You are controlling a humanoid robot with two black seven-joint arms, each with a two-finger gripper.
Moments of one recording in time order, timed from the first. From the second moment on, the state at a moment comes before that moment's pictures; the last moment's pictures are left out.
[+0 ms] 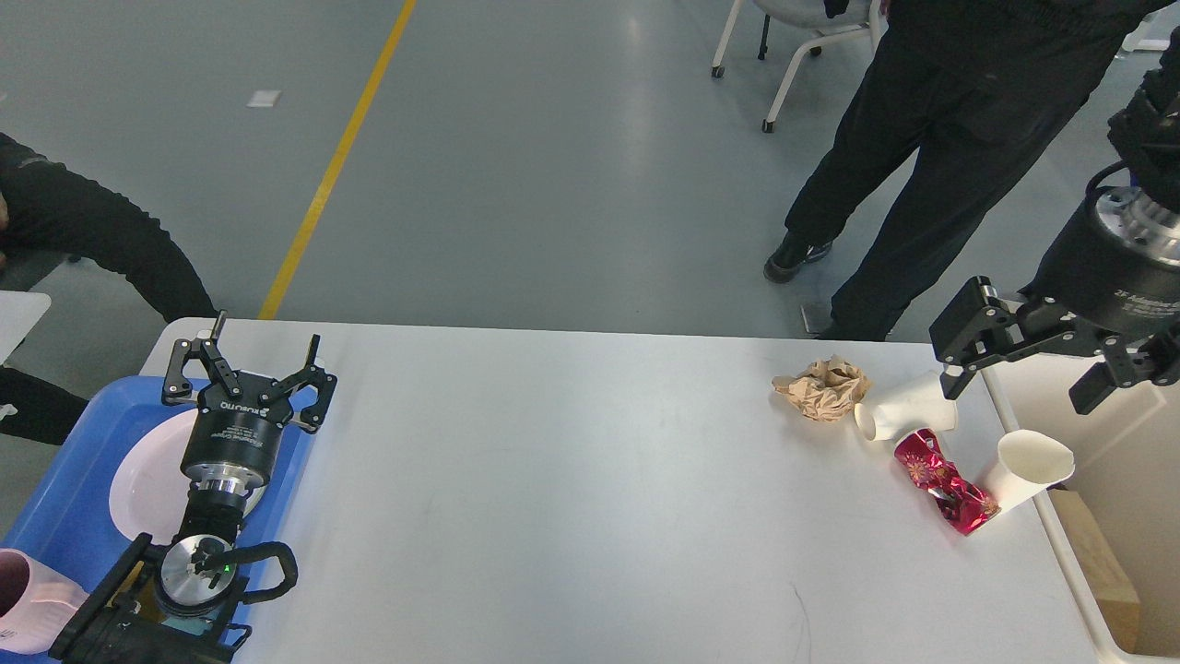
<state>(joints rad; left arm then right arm) -0.25 0.09 -1.45 -0.84 0.17 -0.53 -0.23 2.37 -0.46 -1.39 1.47 0.01 0.92 -0.29</state>
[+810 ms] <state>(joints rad) -0.25 0.09 -1.45 -0.84 0.17 -0.53 -0.23 1.52 -0.70 -1.18 1.06 0.19 0.25 -0.30</state>
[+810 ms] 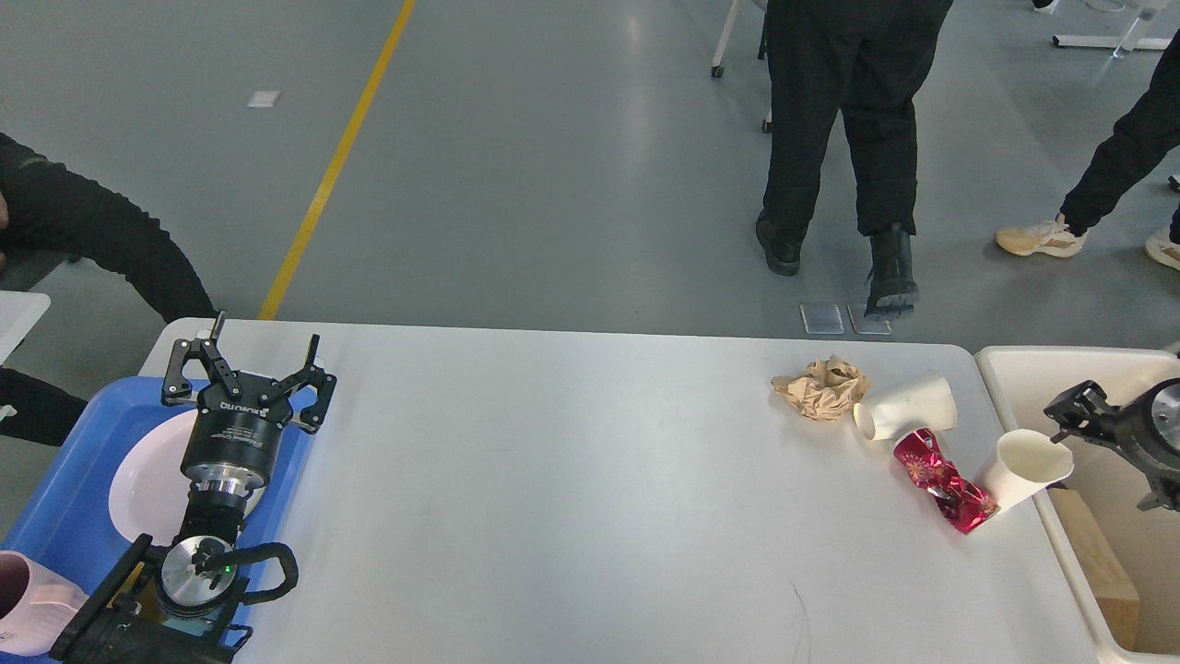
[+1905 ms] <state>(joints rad) -0.25 0.09 -1.45 -0.84 0.17 -0.53 -0.23 1.15 -0.55 -0.96 0.73 0.23 0.16 -0.30</state>
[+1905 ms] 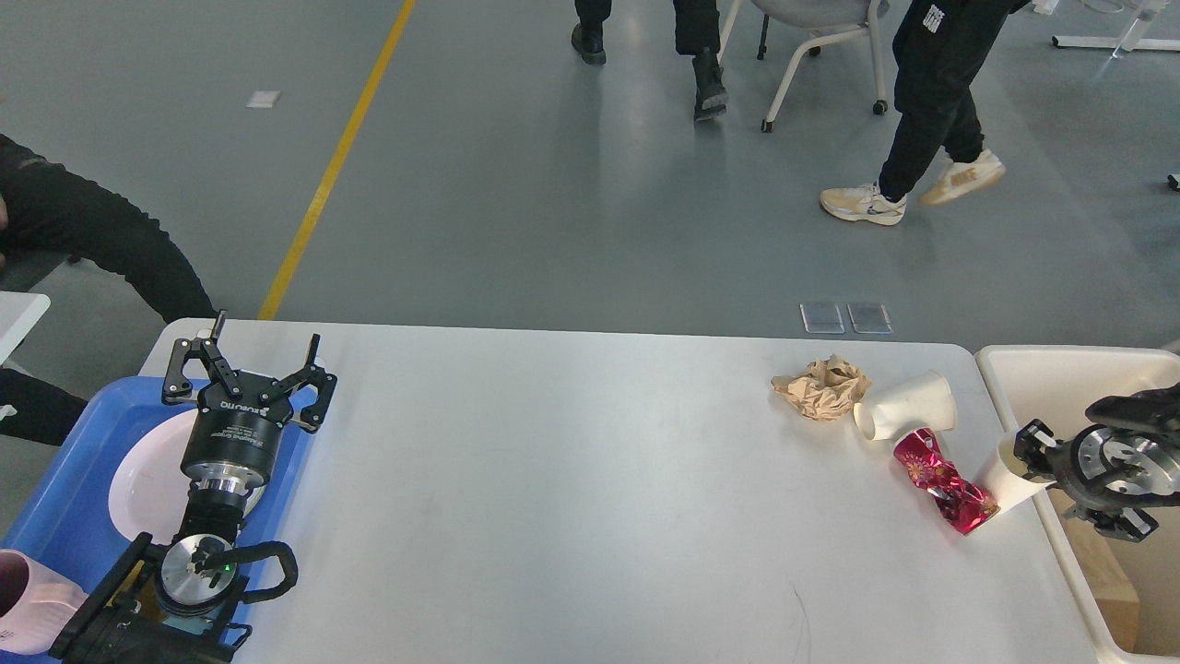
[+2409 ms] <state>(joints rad) -0.25 0.09 -1.45 -0.84 0.17 -0.53 -0.23 1.14 -0.55 -0.96 0.74 0.23 0.15 -0.30</state>
